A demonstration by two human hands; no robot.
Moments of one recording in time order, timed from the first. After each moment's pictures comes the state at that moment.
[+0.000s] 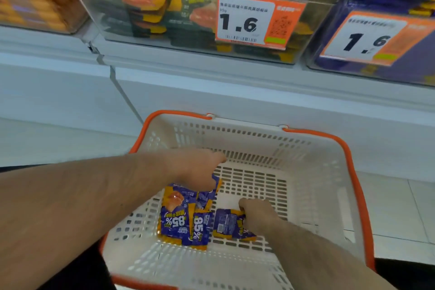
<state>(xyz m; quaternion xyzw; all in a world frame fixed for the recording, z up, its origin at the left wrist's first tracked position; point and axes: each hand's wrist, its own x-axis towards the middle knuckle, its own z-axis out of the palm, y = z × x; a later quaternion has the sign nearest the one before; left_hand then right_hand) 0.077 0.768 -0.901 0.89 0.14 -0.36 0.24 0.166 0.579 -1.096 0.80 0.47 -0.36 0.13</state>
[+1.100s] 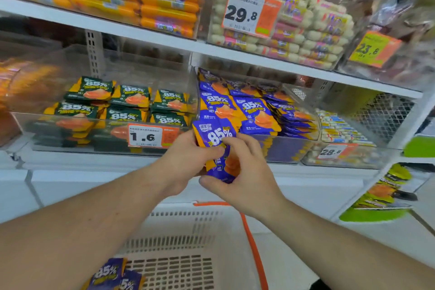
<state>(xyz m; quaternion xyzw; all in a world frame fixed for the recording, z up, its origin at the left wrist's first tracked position) 0.164 0.678 -0.728 0.64 0.15 0.13 0.75 0.231 0.546 -0.755 0.82 0.42 0.12 -0.37</state>
